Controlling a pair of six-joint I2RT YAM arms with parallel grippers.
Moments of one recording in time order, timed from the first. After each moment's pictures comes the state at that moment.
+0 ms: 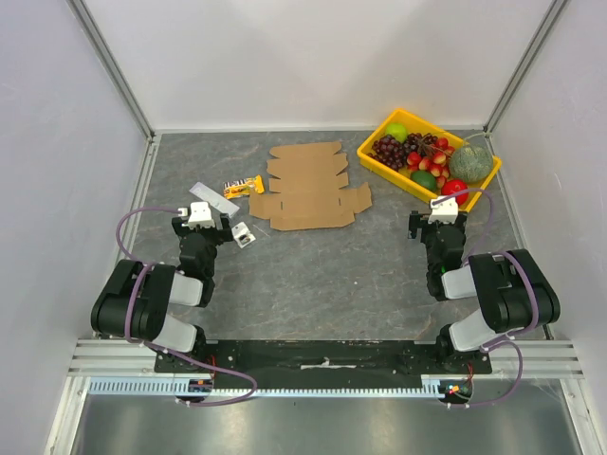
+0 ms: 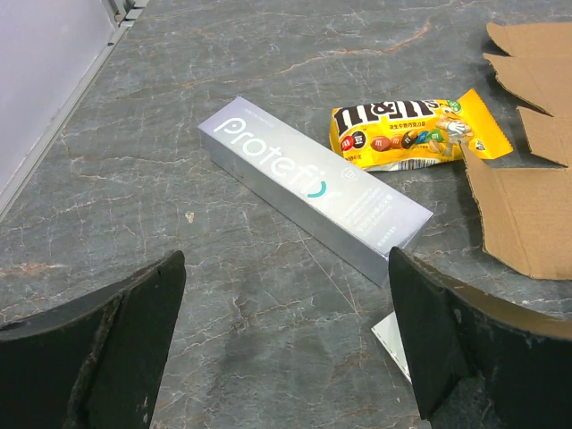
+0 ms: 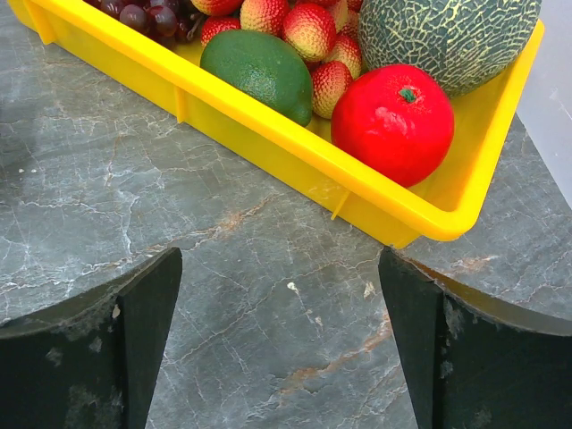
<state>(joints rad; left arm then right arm) -0.14 1.48 0.18 1.21 -0.28 0.04 0.11 1.53 0.22 1.15 0.26 -0.12</state>
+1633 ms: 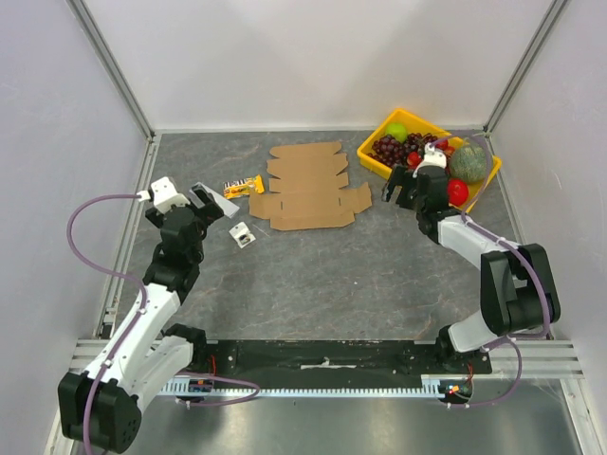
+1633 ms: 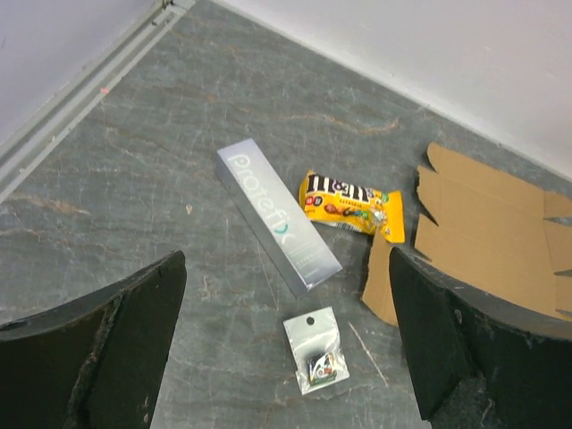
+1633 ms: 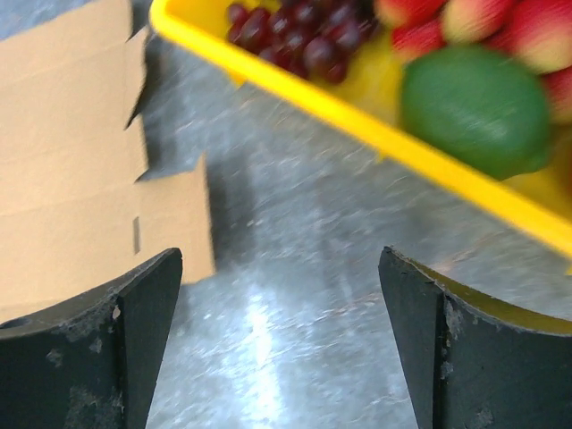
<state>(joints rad) -0.23 0.84 0.57 0.07 -0.52 -0.39 0.18 1.51 0.83 0.22 0.12 0.35</state>
